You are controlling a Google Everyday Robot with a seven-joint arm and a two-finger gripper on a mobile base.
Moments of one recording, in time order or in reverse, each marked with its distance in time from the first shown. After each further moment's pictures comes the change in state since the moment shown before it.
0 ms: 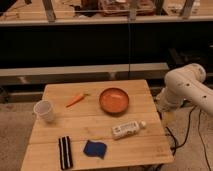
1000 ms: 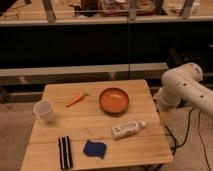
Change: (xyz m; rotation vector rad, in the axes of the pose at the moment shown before) arm -0.028 -0.005 -0.004 0.018 -0.009 -0.064
